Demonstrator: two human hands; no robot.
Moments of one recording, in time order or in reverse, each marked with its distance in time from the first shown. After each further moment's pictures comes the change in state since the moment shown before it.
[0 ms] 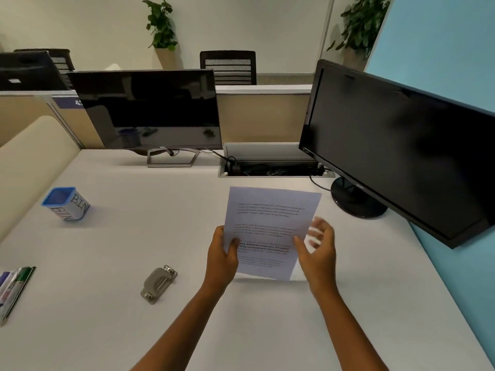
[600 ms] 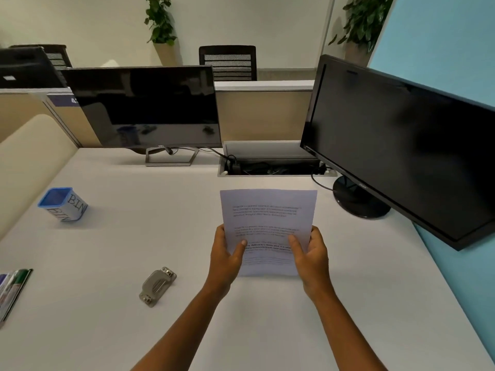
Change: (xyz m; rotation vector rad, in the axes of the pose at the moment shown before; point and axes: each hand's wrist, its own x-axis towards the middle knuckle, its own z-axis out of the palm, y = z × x) left_hand 0.005 0.001 0.009 -0.193 -0.035 -0.127; right_hand 0.001 0.000 0.016 0.213 -0.138 0.122
